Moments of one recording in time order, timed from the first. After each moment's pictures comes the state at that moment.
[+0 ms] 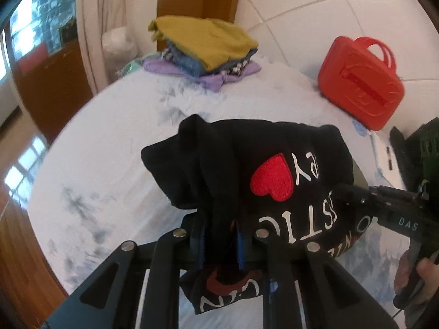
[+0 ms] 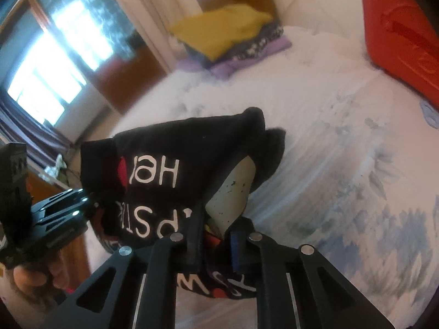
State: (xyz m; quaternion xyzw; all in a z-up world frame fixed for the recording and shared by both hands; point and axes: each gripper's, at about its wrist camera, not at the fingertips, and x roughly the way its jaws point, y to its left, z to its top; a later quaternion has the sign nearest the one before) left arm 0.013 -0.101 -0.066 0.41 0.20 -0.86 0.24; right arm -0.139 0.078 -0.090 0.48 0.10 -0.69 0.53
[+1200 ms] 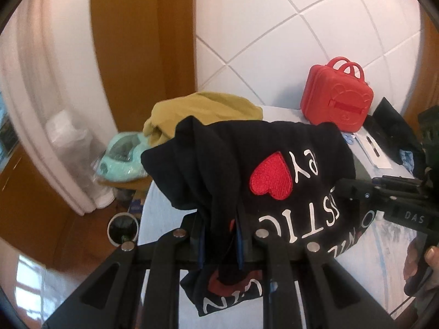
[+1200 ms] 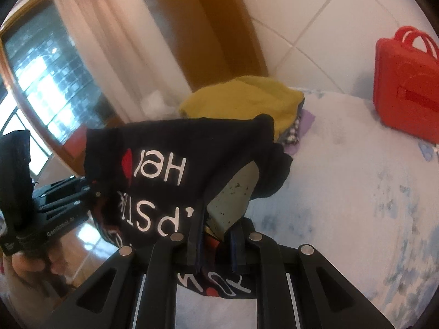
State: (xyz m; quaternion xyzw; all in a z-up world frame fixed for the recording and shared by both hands) left arm -0.038 -0.388 0.041 0.38 0.04 -0.92 0.04; right arm -0.083 -0.140 0.023 0.42 -0.01 -0.81 0.41
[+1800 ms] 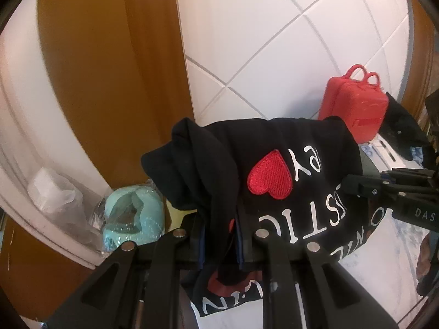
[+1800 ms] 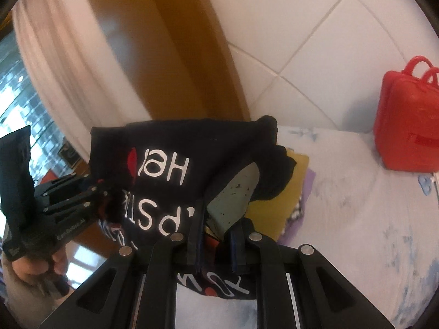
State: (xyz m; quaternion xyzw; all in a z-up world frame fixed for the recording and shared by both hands) left arm -0.229 -0.497 0.072 0.38 -0.04 -0.92 -0.02; right arm -0.212 -0.254 0.060 0.41 -0.04 -0.85 0.32
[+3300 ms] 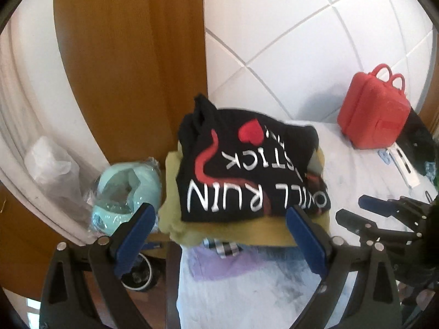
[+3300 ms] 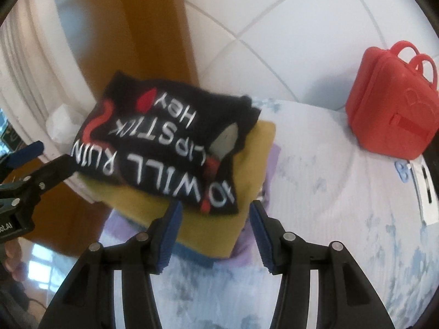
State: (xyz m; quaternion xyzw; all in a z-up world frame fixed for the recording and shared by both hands) left arm -0.231 -0.508 0.013 0.40 0.01 -0.91 0.03; right arm -0.228 -0.271 -0.025 0.46 0.04 -0.87 0.19
